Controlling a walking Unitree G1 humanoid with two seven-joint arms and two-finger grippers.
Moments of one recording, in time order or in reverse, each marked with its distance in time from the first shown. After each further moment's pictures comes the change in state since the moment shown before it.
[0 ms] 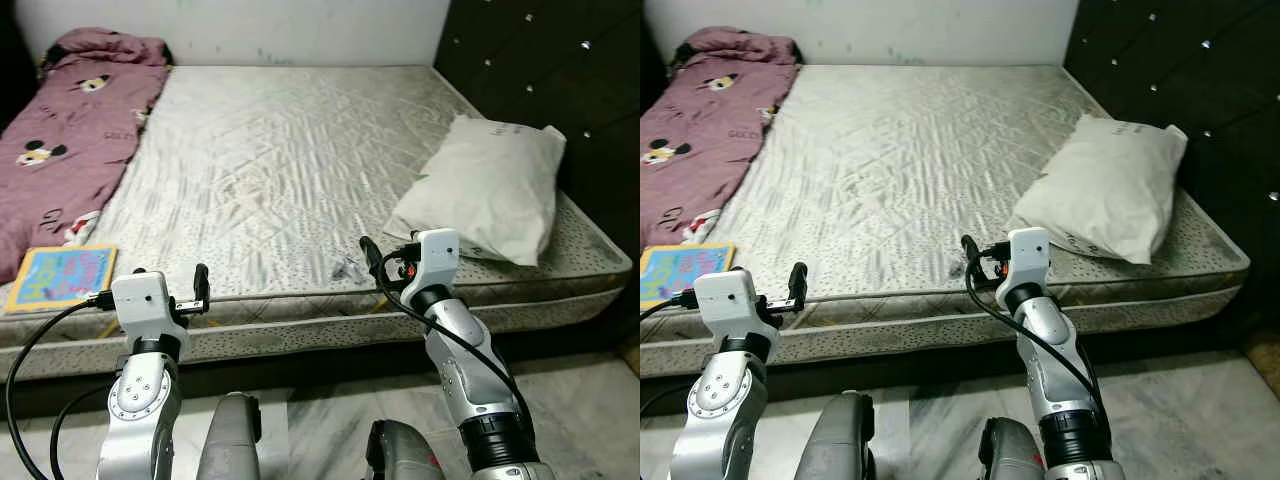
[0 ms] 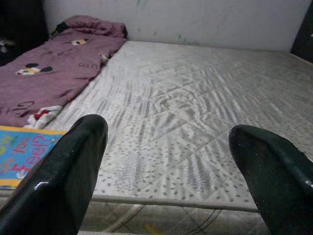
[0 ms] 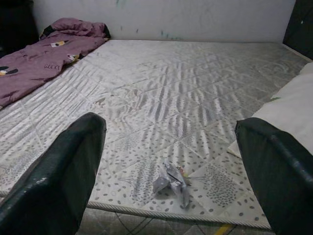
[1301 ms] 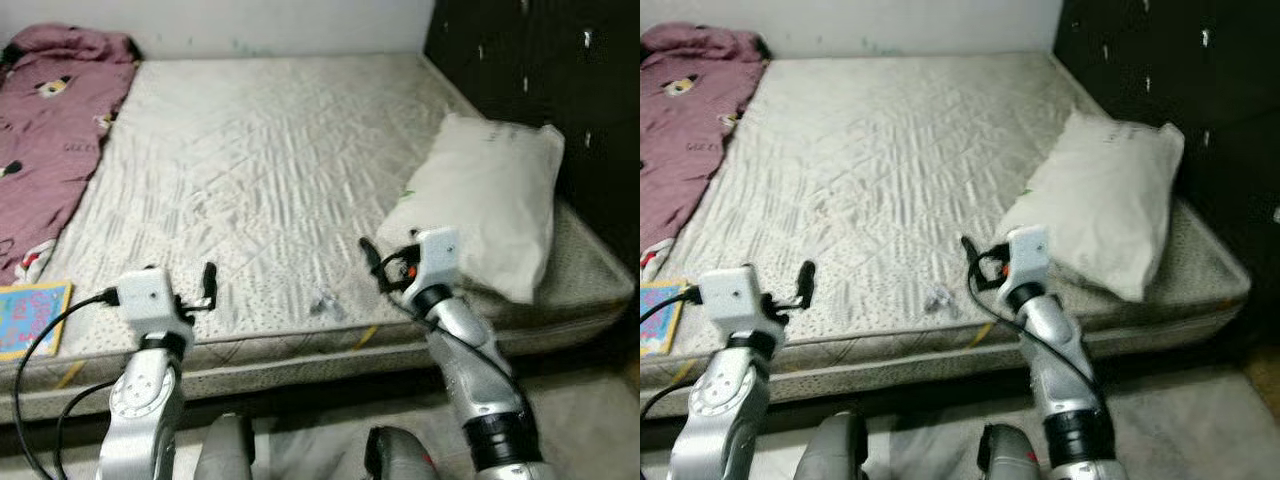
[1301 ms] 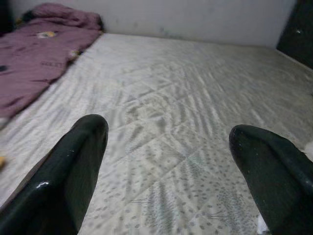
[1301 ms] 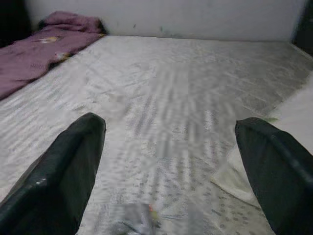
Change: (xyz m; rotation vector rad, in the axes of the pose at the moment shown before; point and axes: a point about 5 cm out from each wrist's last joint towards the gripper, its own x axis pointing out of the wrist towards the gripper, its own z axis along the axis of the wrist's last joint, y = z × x) left arm 0.001 -0.006 0.003 -0.030 0.001 -0.047; right arm 0.001 0.003 0.001 -0.018 -0.013 0.053
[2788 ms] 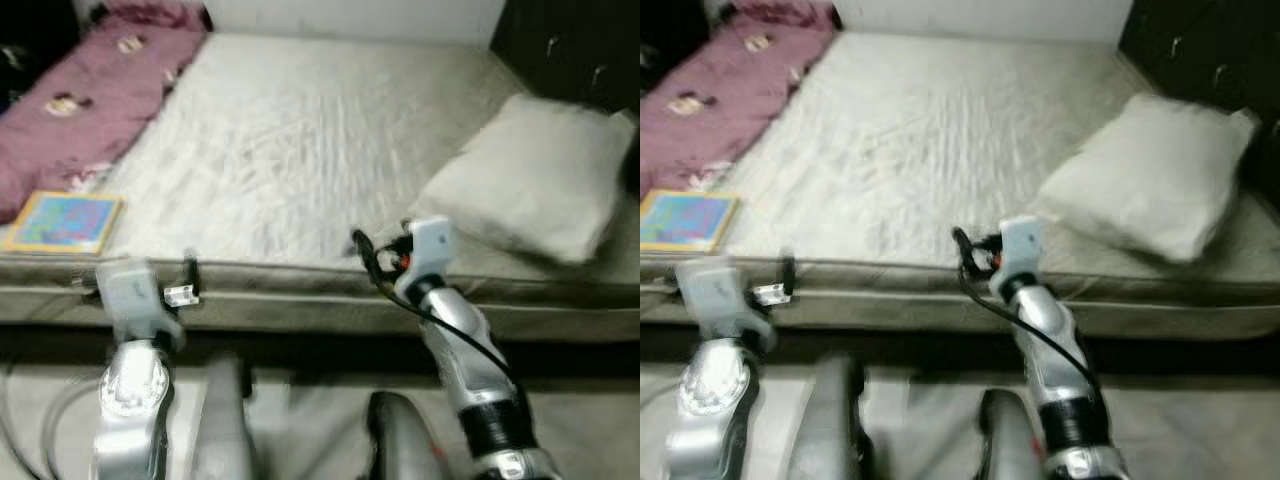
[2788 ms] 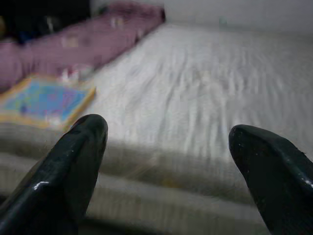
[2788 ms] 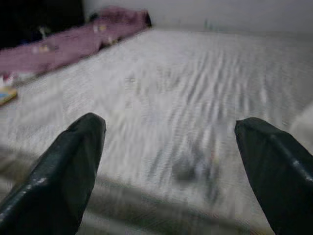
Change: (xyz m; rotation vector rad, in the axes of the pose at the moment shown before) left arm -0.003 0.011 -0.004 0.033 0.020 0.085; right arm 0.004 0.002 -0.004 0.013 0.019 0.005
